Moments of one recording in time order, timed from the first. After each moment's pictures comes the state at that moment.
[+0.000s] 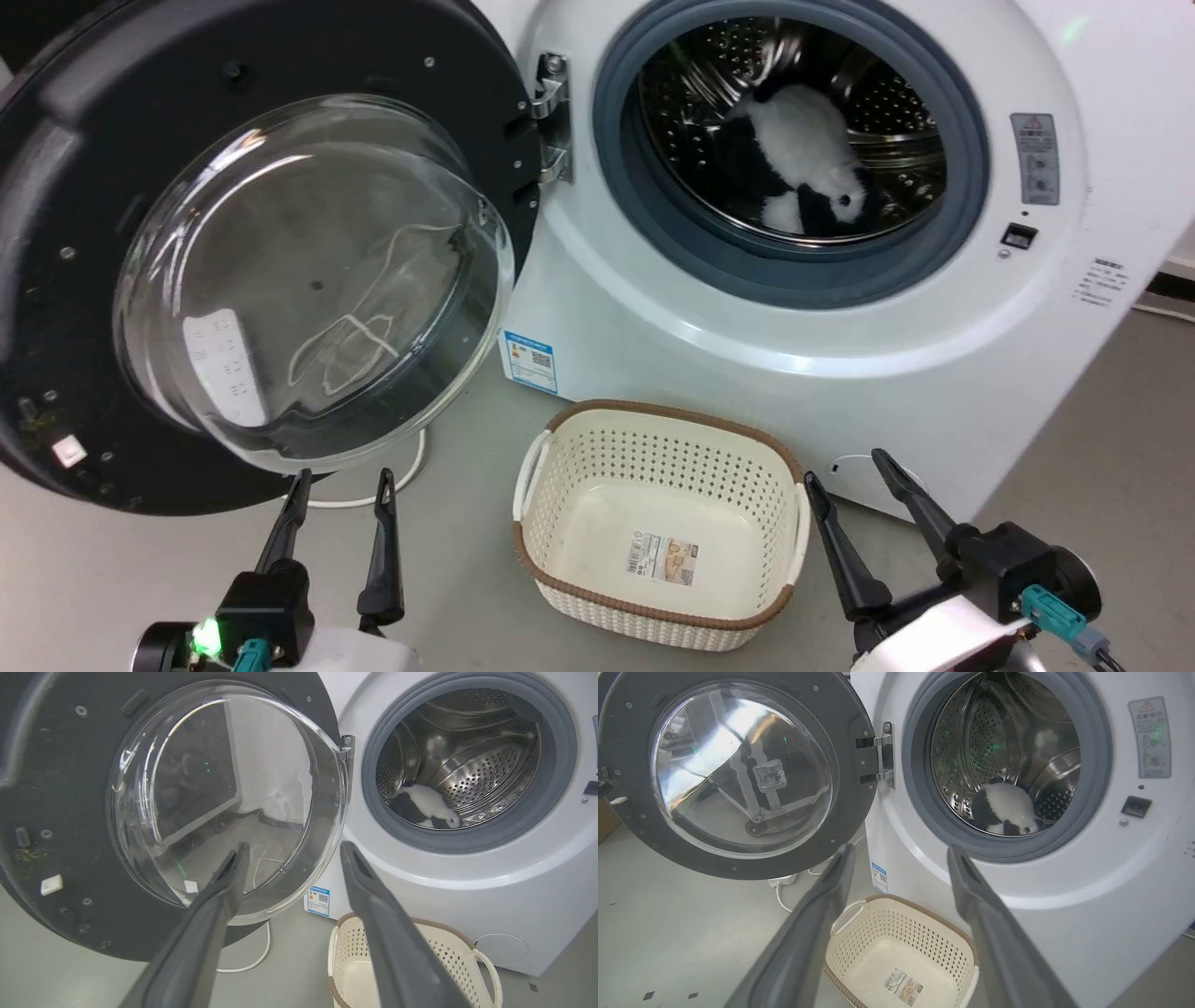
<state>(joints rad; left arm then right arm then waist) 0.07 0.05 -0.01 -0.06 -0.02 0.03 -0.15 -0.02 -0.05 0.13 0.07 0.08 0.13 -0.15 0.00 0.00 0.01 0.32</state>
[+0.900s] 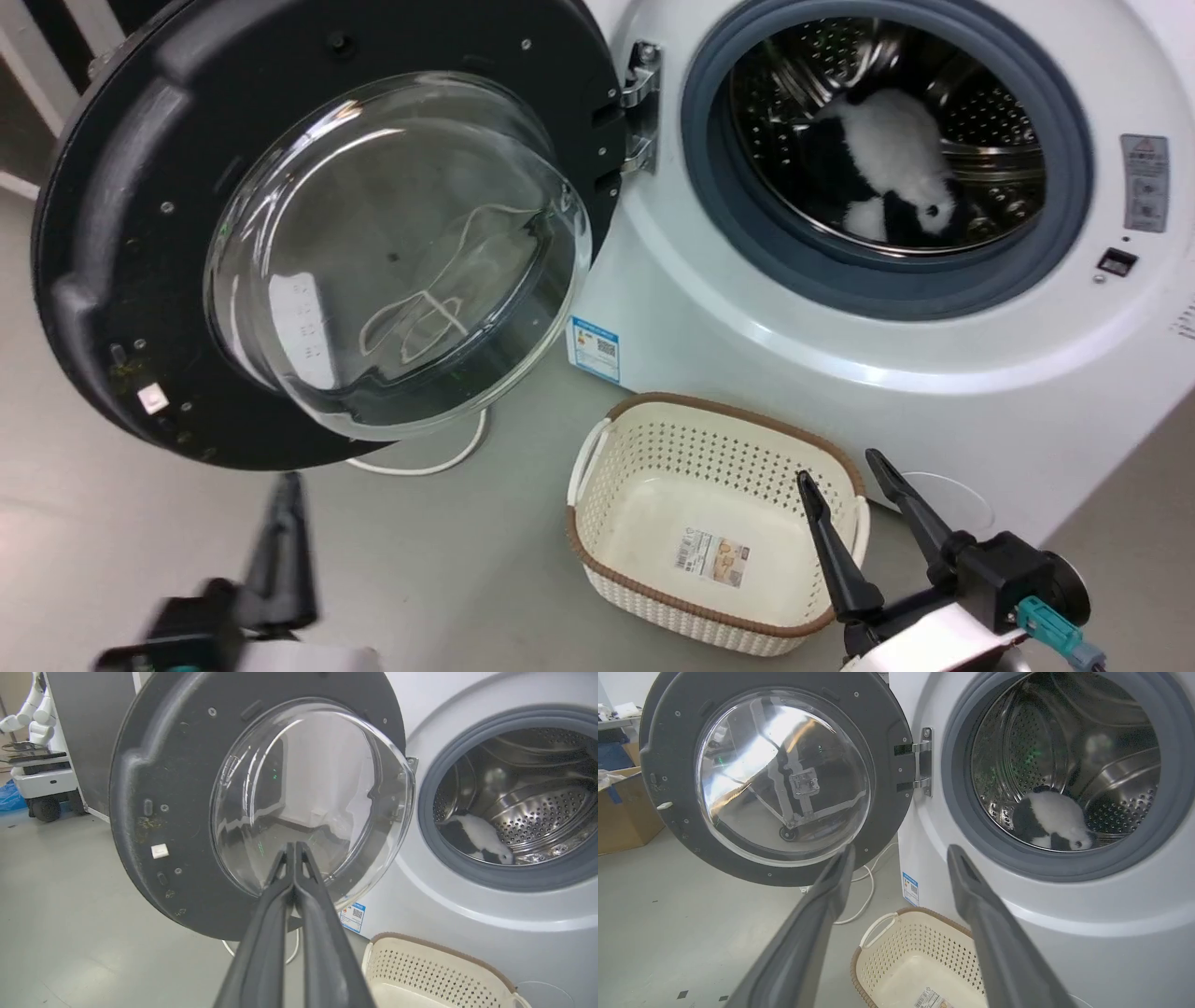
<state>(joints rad) 0.10 0.05 0.03 -0.08 -0.09 0.03 -0.21 -0.02 -0.05 0.16 0.09 0.11 0.13 -0.21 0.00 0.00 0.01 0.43</state>
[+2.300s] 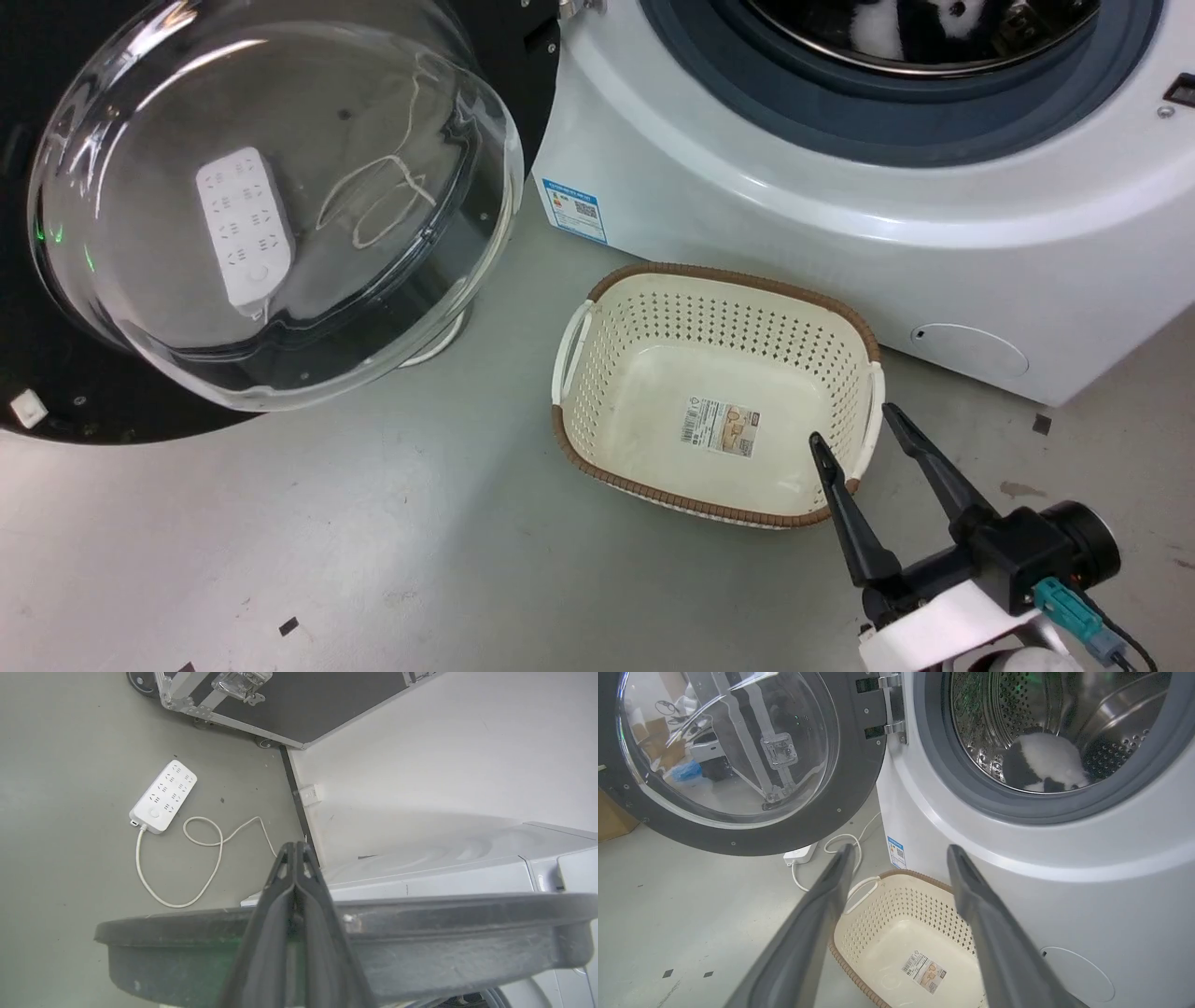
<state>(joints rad) -0.73 0.54 0.63 0.64 -1.11 0.01 0.64 -0.08 -0.14 0.22 0.06 0.09 0.13 -0.26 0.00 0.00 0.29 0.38</state>
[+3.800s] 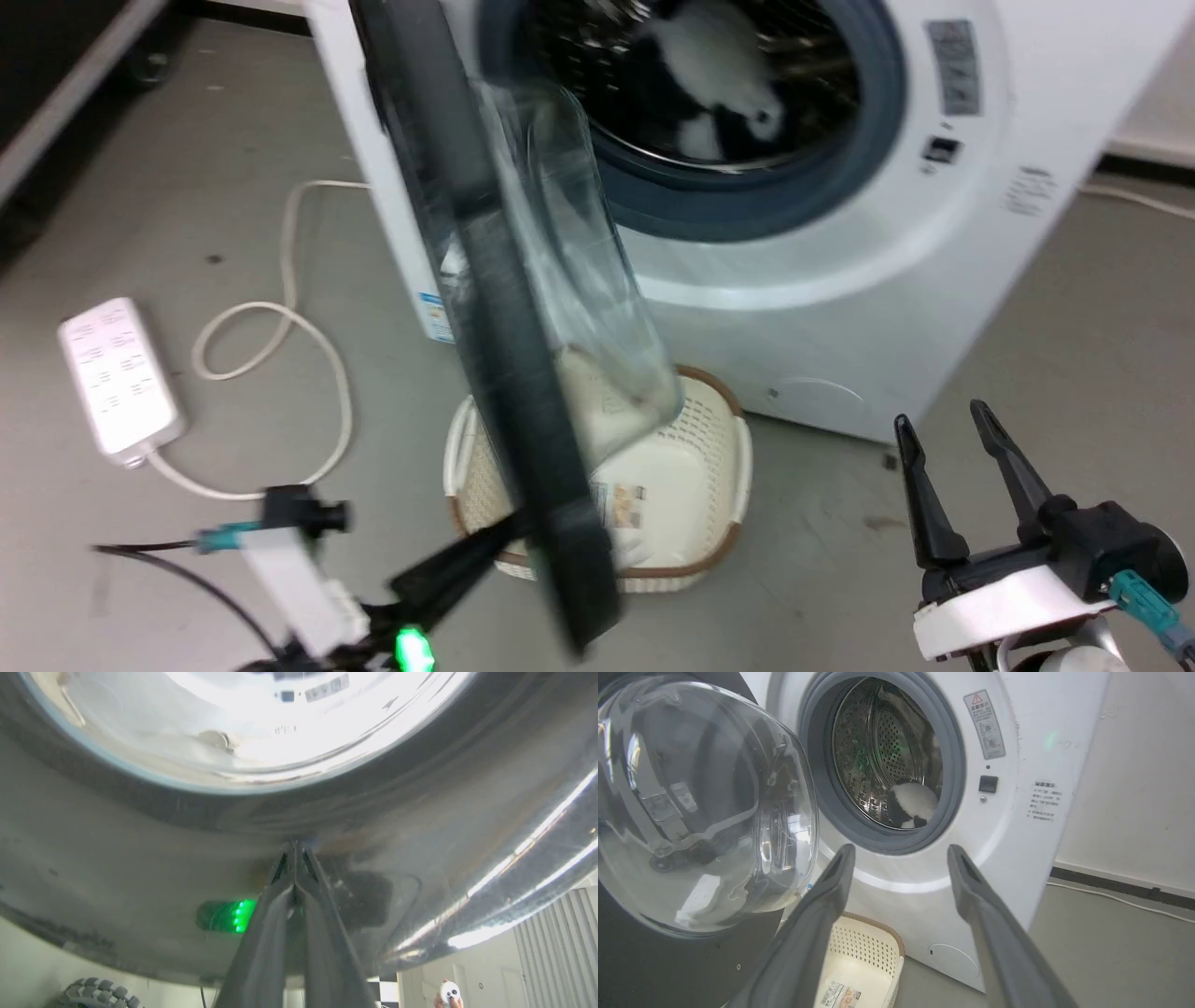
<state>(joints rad) -0.06 0.05 0.10 0.02 -1.62 -0.06 0.96 -0.07 -0.05 0.00 0.09 0.07 0.13 -0.26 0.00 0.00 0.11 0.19</state>
